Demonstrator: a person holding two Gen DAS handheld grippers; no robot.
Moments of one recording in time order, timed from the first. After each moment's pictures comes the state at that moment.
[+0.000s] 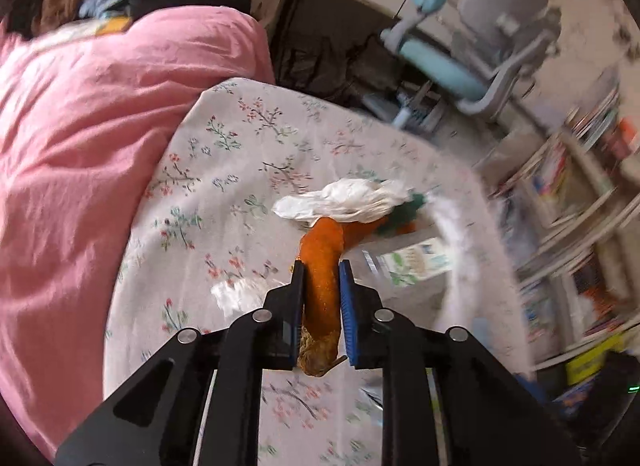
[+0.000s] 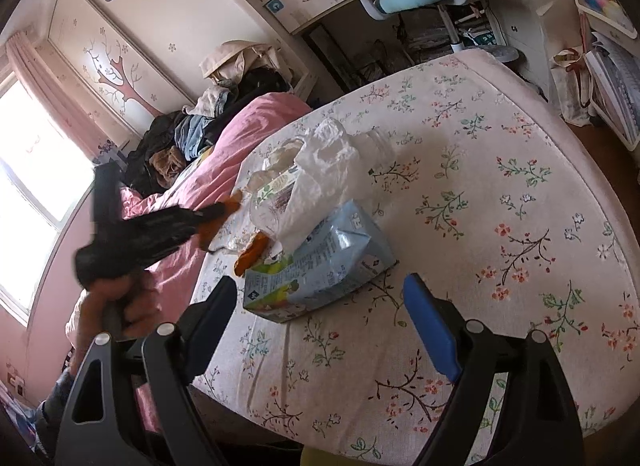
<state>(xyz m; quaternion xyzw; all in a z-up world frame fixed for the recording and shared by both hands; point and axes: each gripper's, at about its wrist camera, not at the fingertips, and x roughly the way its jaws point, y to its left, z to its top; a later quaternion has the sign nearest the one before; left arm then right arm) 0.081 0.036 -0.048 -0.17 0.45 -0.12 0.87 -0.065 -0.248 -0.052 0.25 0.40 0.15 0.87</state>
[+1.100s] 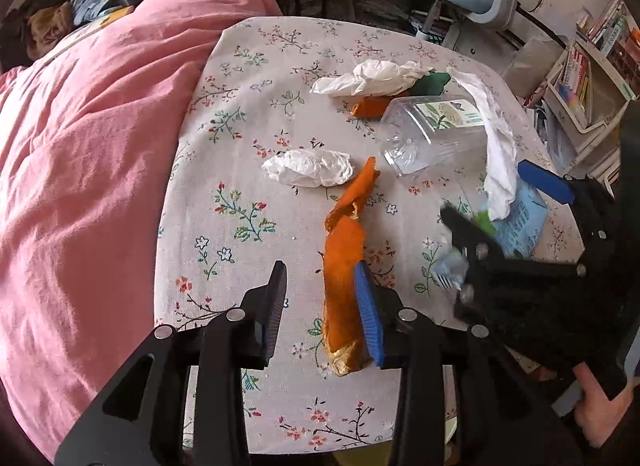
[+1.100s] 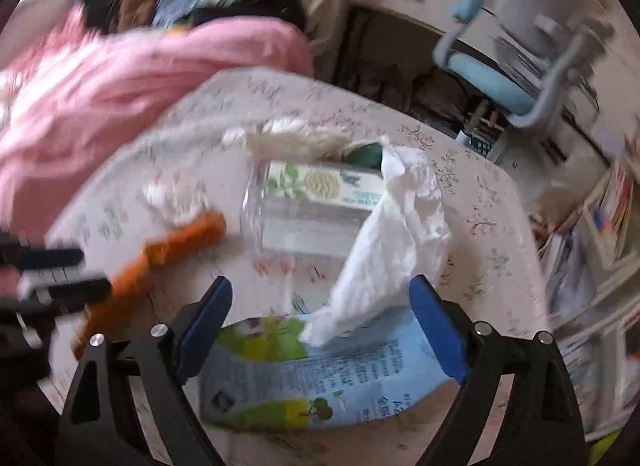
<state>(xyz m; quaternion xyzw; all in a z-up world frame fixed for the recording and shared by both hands) 0.019 0.028 -0.071 -0.03 0.54 -0.09 0.84 0.014 -0.111 -0.066 -0.17 0.43 0.06 0.88</state>
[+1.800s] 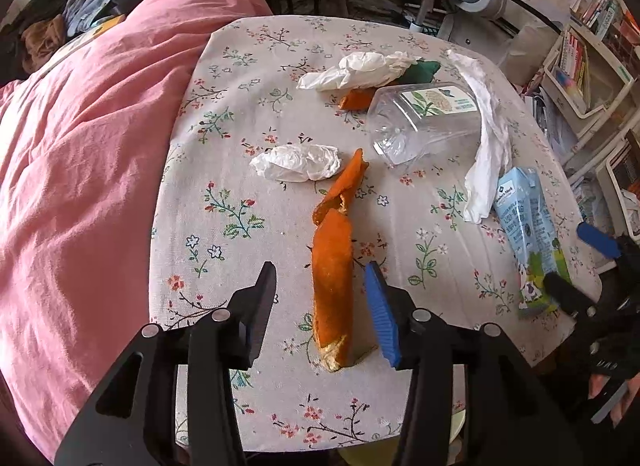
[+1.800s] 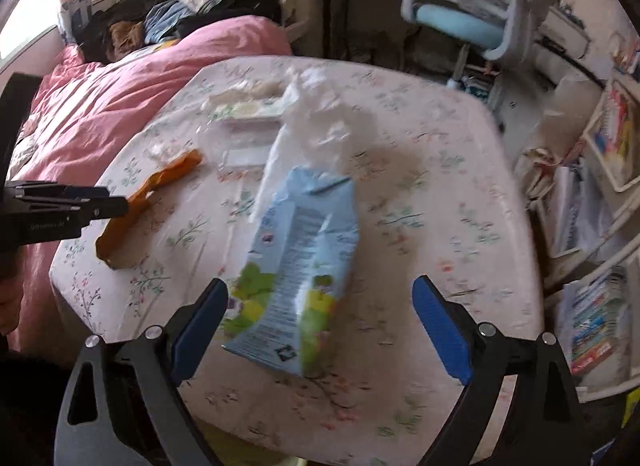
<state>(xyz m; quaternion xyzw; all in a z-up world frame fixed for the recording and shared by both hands) 0.017 0.017 -0.074 0.00 0.54 -0.09 0.84 -0.052 -0.207 -0.054 -0.04 0.47 0.08 0.88</state>
